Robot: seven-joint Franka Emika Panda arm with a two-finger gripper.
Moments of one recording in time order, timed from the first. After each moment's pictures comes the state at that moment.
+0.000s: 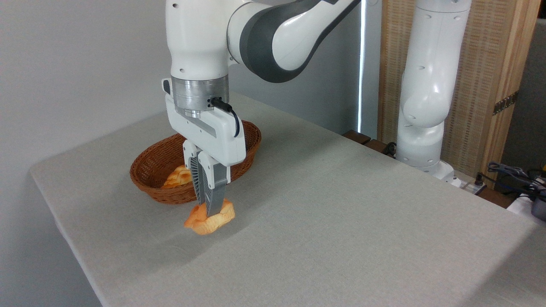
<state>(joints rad) -0.96 -0.08 0.85 -2.01 0.10 2.15 0.64</state>
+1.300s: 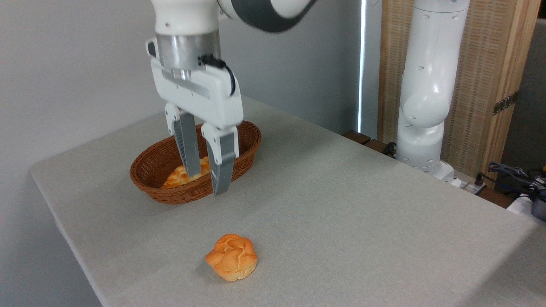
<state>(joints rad) -0.96 -0.06 0.86 -1.78 0.07 1.88 0.64</state>
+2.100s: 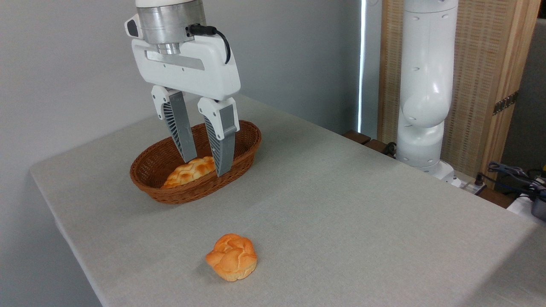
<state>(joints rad) -0.97 0.04 0.90 -1.60 0.02 1.69 0.55</state>
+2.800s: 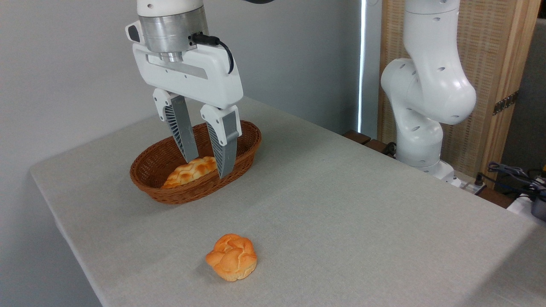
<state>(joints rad) -0.21 0.04 0.15 -1.60 -0.02 1.67 0.55</state>
